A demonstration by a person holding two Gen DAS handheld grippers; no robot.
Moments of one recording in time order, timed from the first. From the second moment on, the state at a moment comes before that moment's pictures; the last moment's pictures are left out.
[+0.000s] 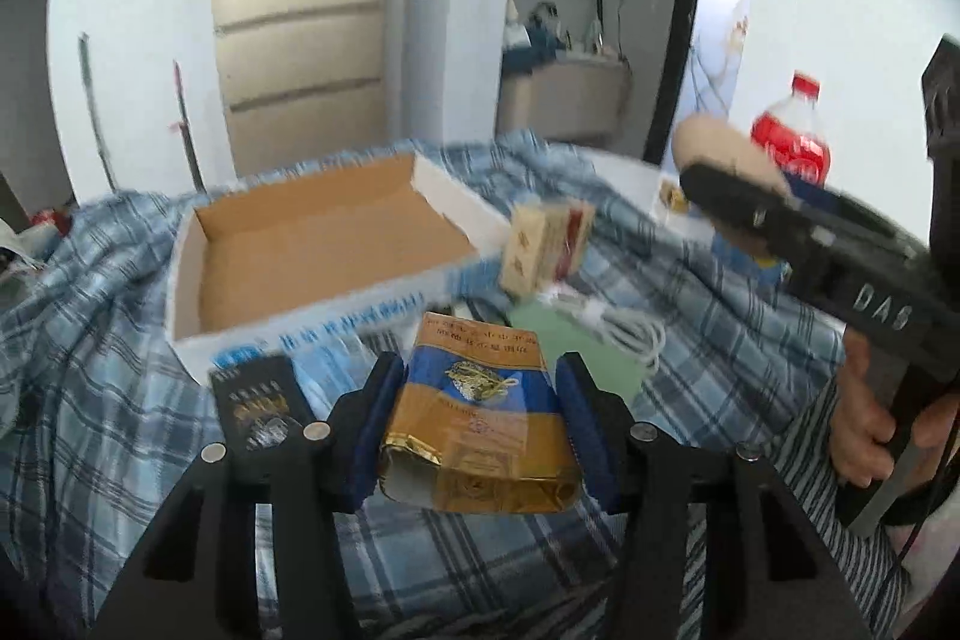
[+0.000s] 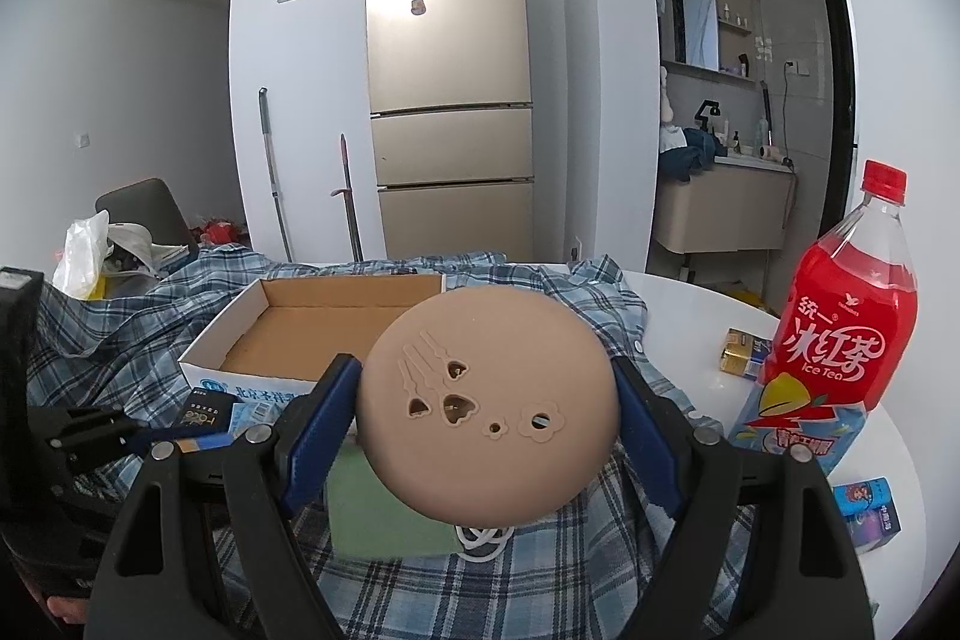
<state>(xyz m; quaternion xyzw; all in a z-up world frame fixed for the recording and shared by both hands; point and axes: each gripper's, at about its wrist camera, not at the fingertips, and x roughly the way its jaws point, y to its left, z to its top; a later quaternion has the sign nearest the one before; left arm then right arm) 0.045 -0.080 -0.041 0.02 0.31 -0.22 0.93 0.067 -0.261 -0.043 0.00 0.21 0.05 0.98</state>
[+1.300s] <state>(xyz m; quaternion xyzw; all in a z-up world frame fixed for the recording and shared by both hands) 0.063 -0.032 0.165 -0.03 0.08 -0.06 0.99 0.121 -0.208 0.122 -0.01 0.07 0.07 0.99</state>
